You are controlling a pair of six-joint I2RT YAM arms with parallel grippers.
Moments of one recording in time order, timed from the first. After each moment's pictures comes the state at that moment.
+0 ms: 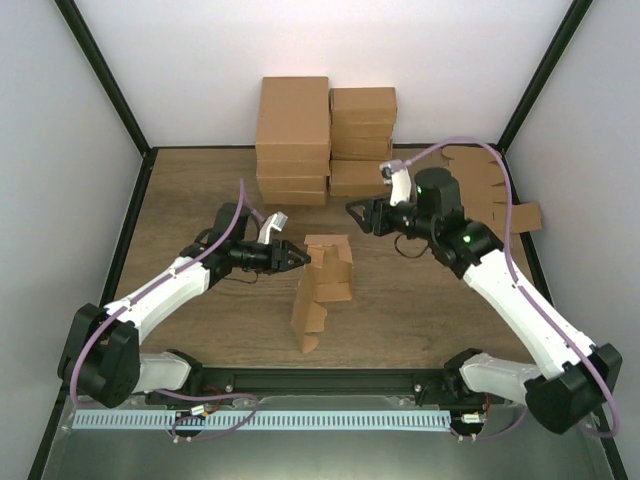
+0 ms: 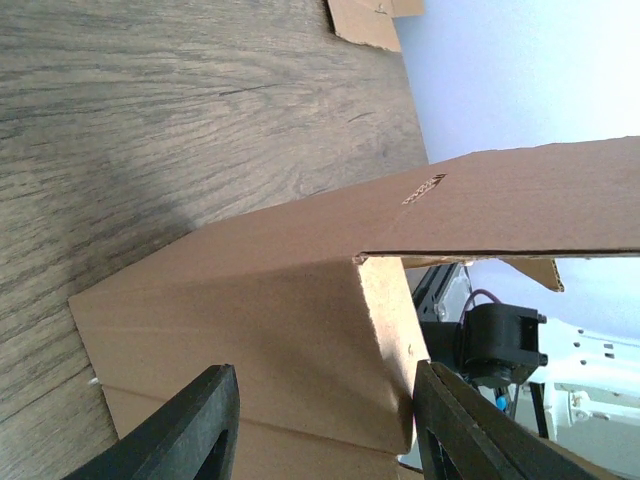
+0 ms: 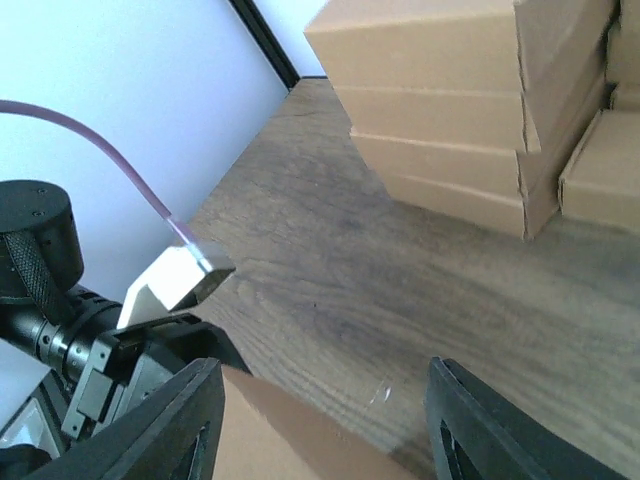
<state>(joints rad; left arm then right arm) -0.46 1.30 0.79 -0.20 0.82 -0.60 0.50 1.10 1.08 -0.41 -0.36 0.38</state>
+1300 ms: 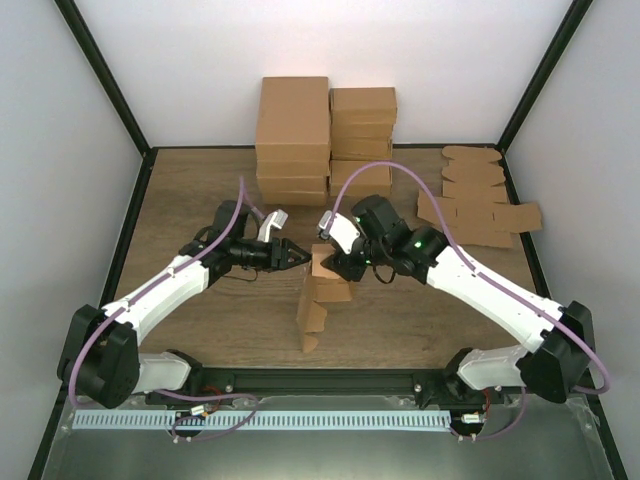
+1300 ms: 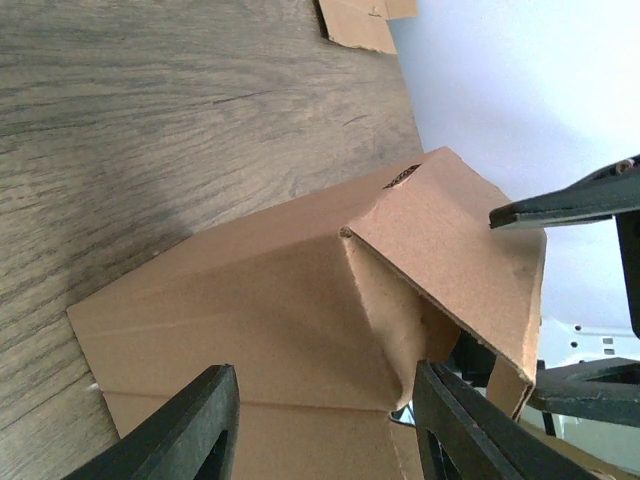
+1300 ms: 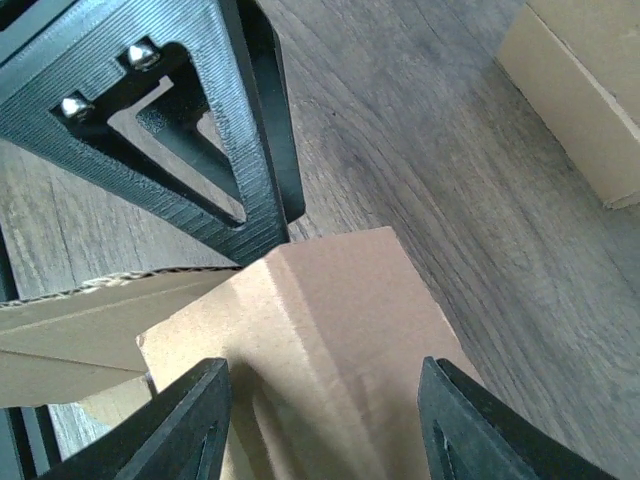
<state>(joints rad) -0.46 1.30 0.82 -0.23 0.81 -0.58 0.78 1.30 1.16 -0.65 -0.23 -0.24</state>
